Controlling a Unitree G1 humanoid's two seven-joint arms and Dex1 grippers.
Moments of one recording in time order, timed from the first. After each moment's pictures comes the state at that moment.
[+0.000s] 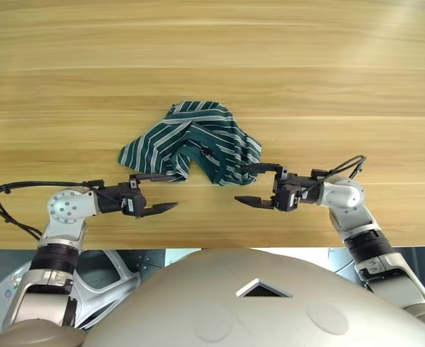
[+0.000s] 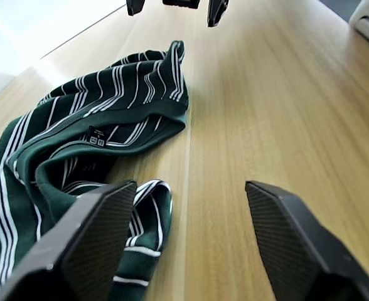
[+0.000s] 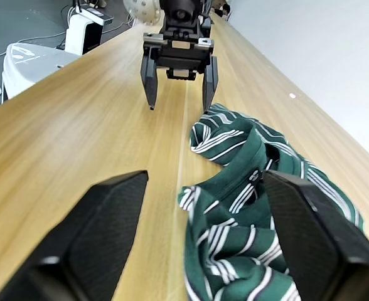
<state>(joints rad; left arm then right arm) 0.20 0.67 -0.13 0.34 -0.09 -0.90 -1.18 0.08 -0.49 0.35 0.24 0.04 -0.84 1.02</state>
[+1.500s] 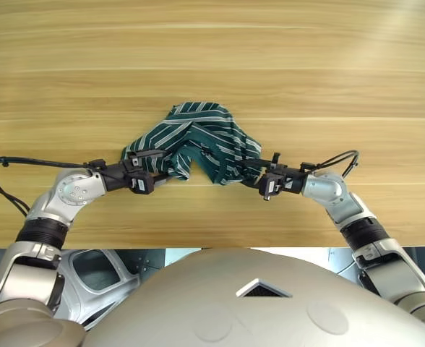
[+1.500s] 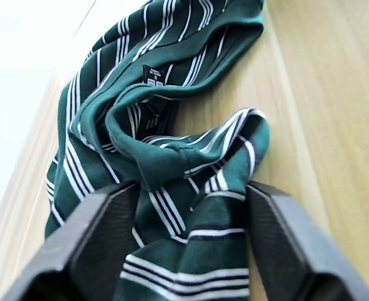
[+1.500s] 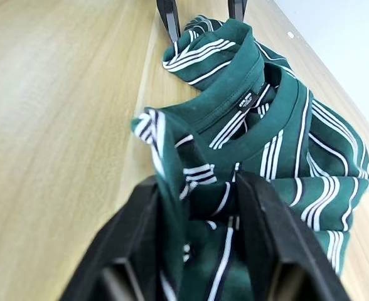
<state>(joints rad) 0.00 0.77 -0.32 0.50 0.27 -0.96 -0.66 -0.03 -0.49 0.42 0.38 -0.23 -0.76 0.70</state>
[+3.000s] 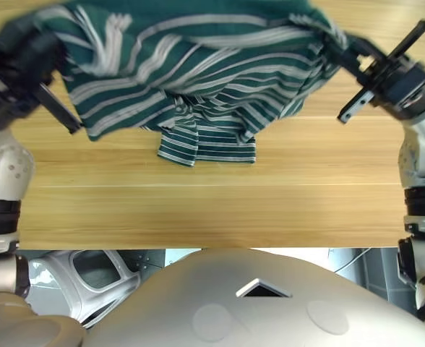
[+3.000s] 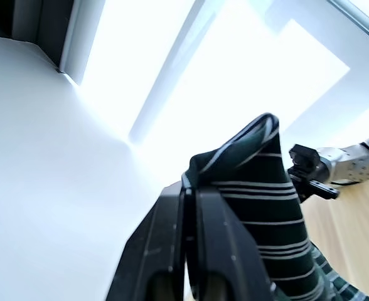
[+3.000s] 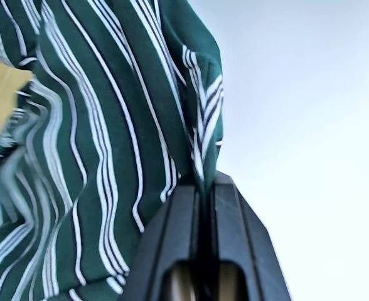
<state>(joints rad) -0.19 0.92 -0.01 -0.09 -0.98 -0.76 -0.98 -0.26 -0.70 0.03 0.10 0.35 -0.69 0.77</state>
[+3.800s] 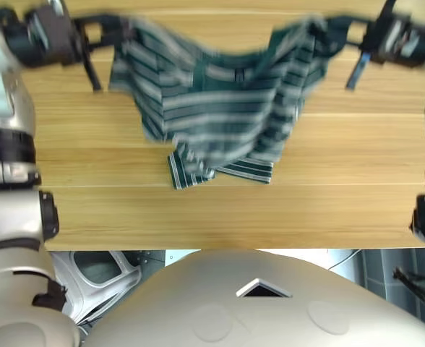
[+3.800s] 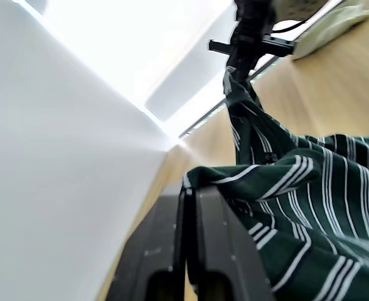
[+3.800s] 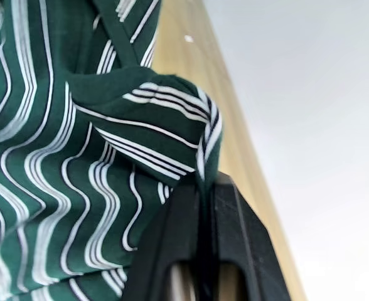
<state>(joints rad) -0.78 0.71 -0.07 0.60 -0.41 -0.57 -1.18 -0.78 -0.71 0.18 0.54 0.13 -0.52 0.89</state>
